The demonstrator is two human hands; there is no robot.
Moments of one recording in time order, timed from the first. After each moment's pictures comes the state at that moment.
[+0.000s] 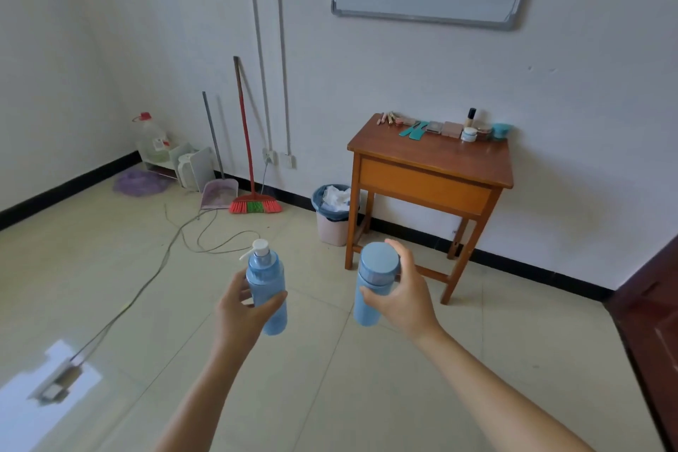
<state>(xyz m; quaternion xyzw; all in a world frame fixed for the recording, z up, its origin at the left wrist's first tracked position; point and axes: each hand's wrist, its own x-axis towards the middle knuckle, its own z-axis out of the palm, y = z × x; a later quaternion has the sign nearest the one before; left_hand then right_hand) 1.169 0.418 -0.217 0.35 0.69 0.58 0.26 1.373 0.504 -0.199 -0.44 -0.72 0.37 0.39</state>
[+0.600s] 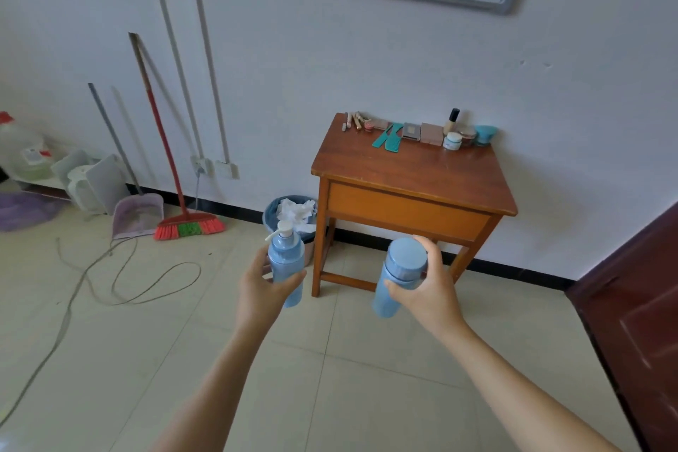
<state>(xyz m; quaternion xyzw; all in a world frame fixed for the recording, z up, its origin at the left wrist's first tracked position) 1.086 0.754 -0.231 0.45 0.65 0.52 0.34 1.313 0.771 -0.201 -0.57 -0.65 0.32 0.39</state>
